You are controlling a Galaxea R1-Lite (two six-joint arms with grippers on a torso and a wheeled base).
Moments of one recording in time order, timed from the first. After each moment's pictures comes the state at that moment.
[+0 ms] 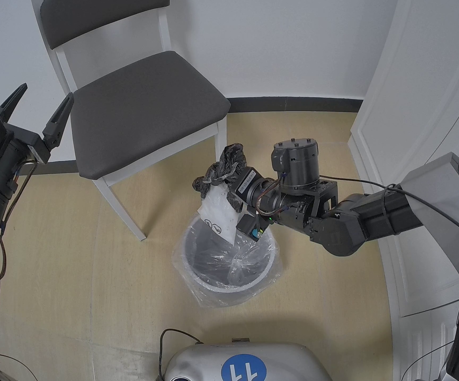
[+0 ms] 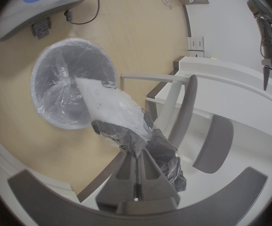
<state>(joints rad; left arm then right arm) -0.09 1.48 -0.51 -1.53 -0.15 0.30 0.67 2.20 -1.42 -0.53 -0.10 -2.22</state>
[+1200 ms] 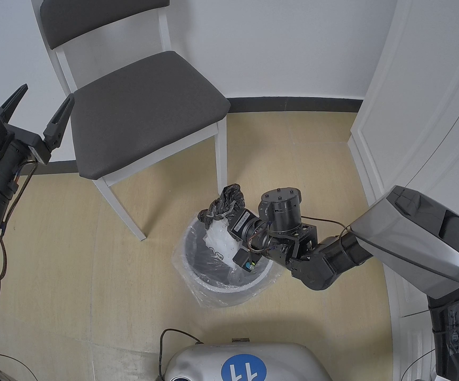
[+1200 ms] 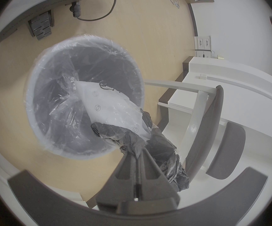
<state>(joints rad) -0.10 1.49 -0.51 -1.53 -0.15 0.30 0.66 2.39 -1.33 -0.76 -0.13 -2.21</state>
